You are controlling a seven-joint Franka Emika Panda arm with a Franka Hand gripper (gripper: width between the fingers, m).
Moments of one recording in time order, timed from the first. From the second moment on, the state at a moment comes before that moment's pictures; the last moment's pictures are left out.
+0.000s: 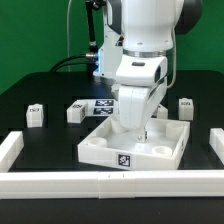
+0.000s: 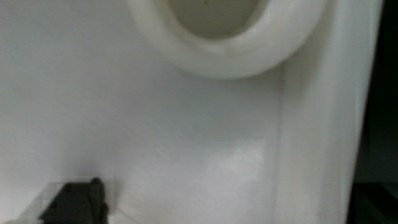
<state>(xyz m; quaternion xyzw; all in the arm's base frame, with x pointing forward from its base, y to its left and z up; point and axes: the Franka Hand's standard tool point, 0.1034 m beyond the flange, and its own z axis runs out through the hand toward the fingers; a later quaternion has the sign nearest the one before) 0.467 0.034 0.006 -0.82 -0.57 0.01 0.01</state>
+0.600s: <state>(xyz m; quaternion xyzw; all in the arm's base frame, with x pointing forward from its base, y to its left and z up) 0.467 0.034 0.006 -0.82 -0.57 0.01 0.01</state>
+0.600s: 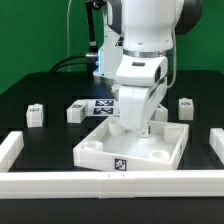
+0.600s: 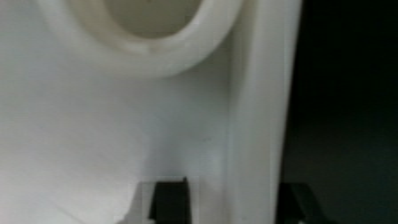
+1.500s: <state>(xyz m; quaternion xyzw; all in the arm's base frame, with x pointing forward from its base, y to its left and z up) 0.473 0.025 0.006 -0.78 -0.63 0.01 0.01</state>
